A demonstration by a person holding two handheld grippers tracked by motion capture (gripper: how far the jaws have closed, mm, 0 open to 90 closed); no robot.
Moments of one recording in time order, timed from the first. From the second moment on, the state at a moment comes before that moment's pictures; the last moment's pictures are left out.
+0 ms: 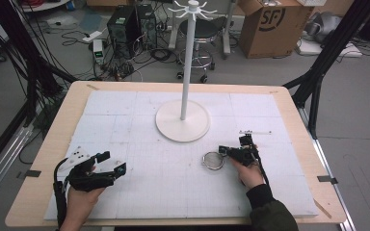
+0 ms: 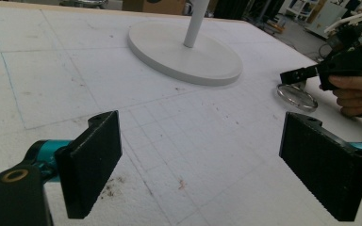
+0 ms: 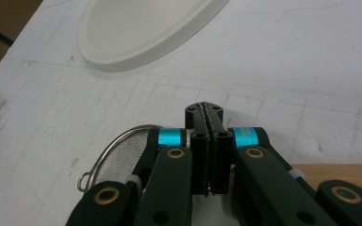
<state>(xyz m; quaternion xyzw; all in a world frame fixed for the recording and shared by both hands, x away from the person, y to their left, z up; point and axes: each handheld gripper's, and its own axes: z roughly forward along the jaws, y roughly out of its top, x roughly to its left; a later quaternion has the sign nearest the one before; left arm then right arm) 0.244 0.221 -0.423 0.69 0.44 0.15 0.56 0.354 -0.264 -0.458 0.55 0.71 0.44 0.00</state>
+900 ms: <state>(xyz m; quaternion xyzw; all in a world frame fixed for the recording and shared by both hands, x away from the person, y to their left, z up) 0.244 0.220 -0.423 0.69 0.44 0.15 0.56 0.333 -0.246 -0.458 0.52 0.73 0.44 -0.04</state>
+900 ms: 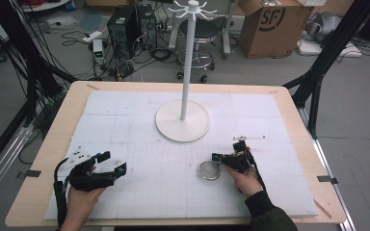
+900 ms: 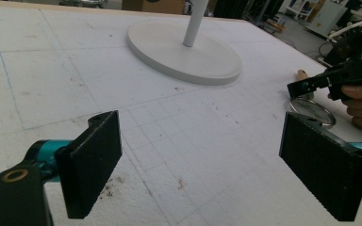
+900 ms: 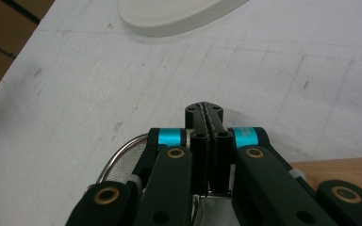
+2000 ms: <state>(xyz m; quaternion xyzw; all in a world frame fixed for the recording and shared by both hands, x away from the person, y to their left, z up) 0.244 0.220 -0.423 0.69 0.44 0.15 0.56 0.312 -0.234 -0.459 0.49 0.75 0.45 -0.06</state>
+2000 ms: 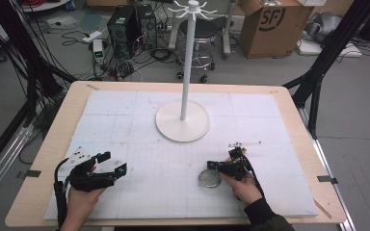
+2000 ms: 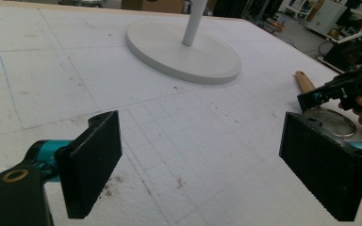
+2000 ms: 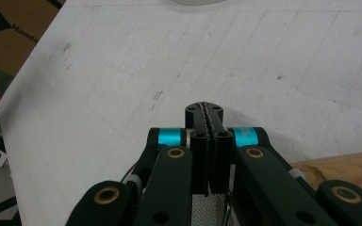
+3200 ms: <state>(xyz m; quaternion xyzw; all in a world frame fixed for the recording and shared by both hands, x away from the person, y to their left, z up) 0.243 0.220 -0.423 0.69 0.43 0.15 0.56 0.294 -0.234 -0.459 0.48 0.75 0.44 -0.09</state>
